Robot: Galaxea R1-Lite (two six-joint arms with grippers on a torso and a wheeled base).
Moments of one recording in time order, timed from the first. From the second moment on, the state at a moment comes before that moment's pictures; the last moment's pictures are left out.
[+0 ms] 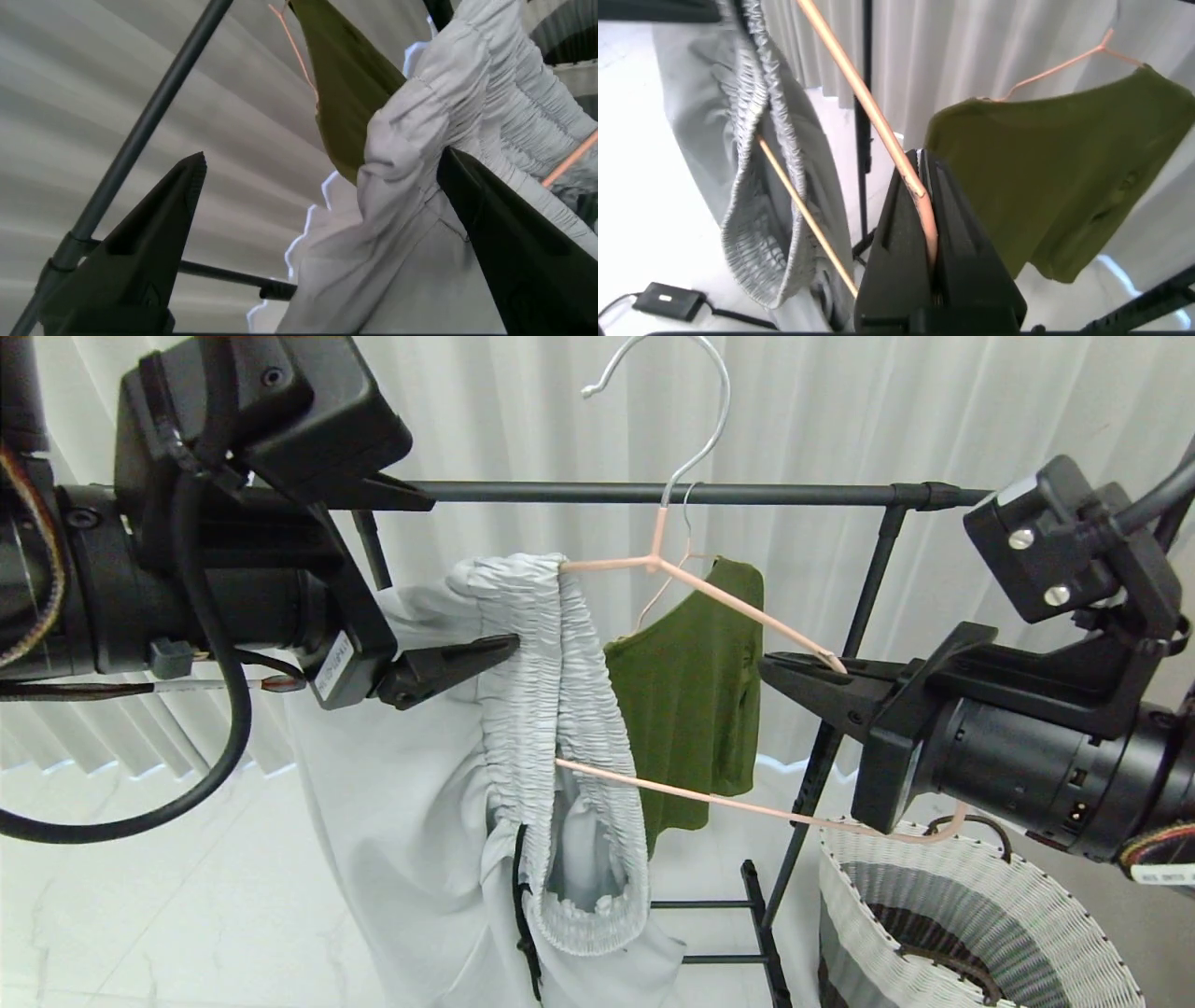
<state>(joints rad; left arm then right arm) -0.58 1.37 -1.28 0.16 -0.05 0.81 1.00 1.40 -0.87 -0.51 -0.14 -0.06</state>
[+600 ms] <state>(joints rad) -0.58 1.37 -1.24 0.16 -0.11 0.81 1.03 1.40 -0.87 -0.51 -0.08 -0.10</state>
